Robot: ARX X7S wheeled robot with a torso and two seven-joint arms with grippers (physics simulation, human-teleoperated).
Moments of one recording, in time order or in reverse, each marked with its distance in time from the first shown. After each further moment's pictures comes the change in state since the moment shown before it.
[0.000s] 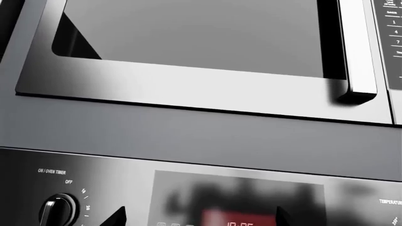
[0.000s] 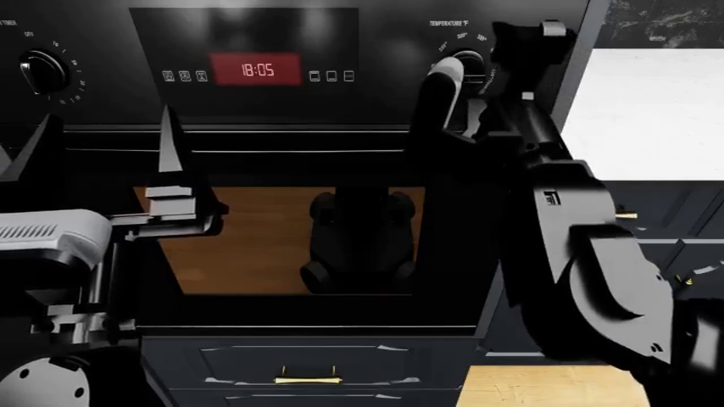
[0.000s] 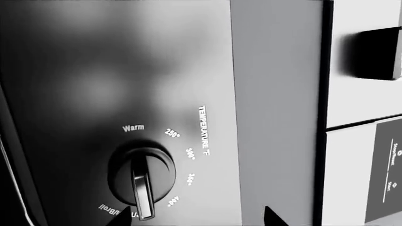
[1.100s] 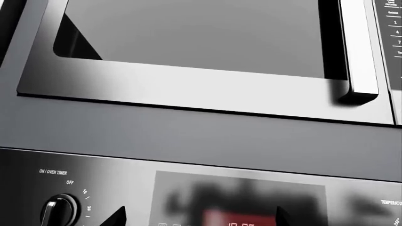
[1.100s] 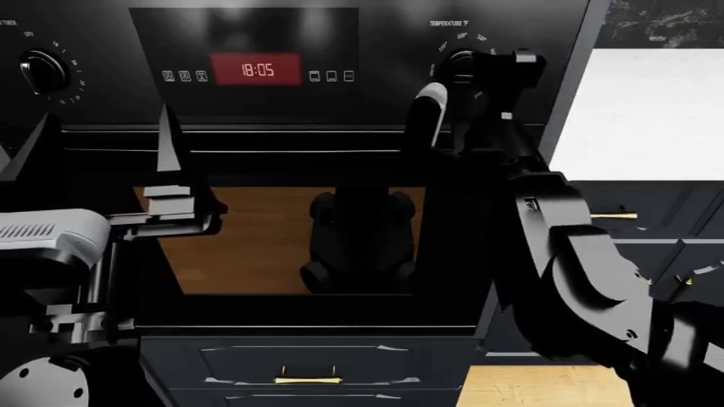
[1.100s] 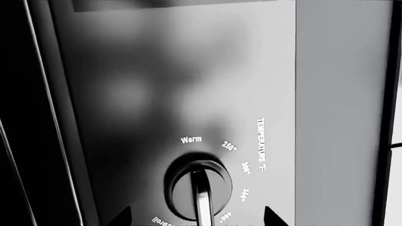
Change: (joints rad) left arm -0.002 -0.017 0.010 -0.004 -0.010 0.011 -0.018; right arm -0.041 -0.028 0.007 0.115 0.056 -0.115 0.033
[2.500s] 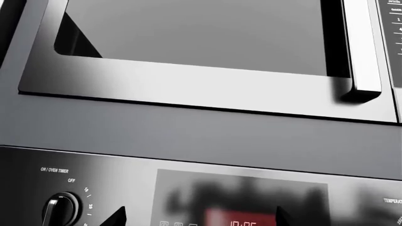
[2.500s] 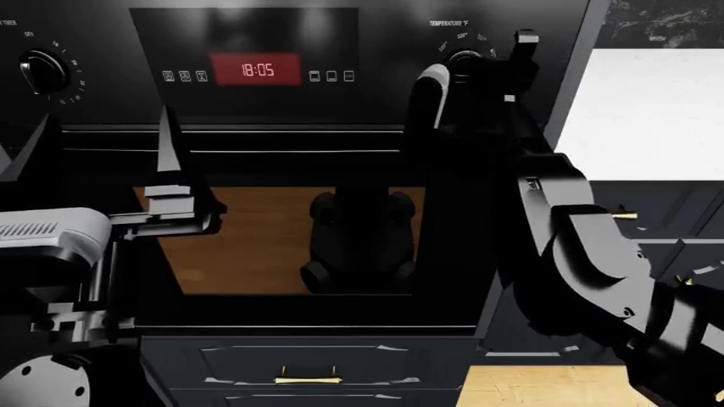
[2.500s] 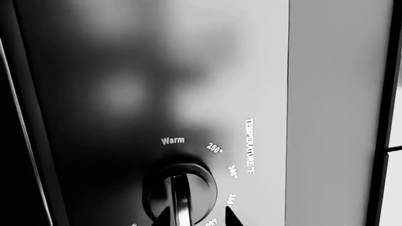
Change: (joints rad) left arm -0.002 -0.019 0.014 -0.015 -0.011 0.016 -0.020; right arm 0.048 -0.015 0.002 0.072 0.001 -0.039 -0.021
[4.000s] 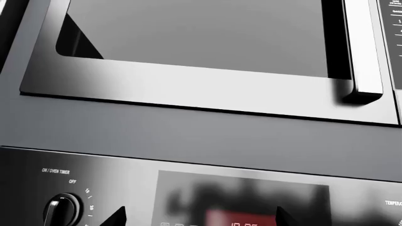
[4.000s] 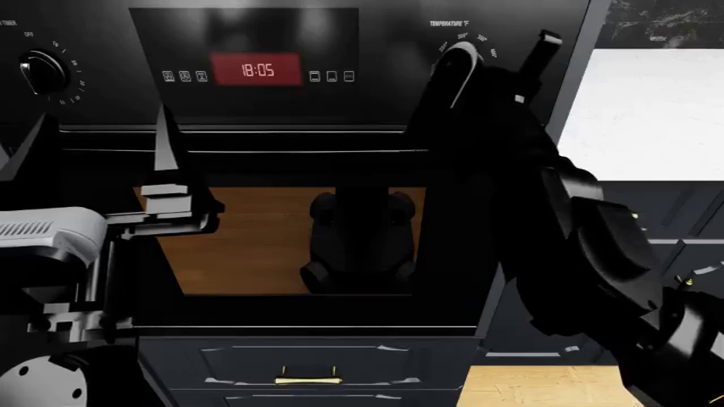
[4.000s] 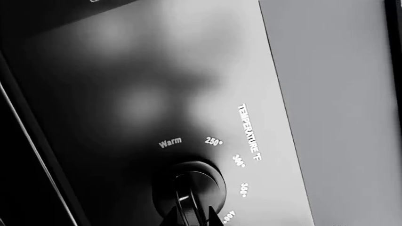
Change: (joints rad) left arm -0.002 -0.022 0.009 0.003 -0.018 0.008 -0.023; right arm -0.059 -0.024 0.182 -0.045 0.156 0.017 0.003
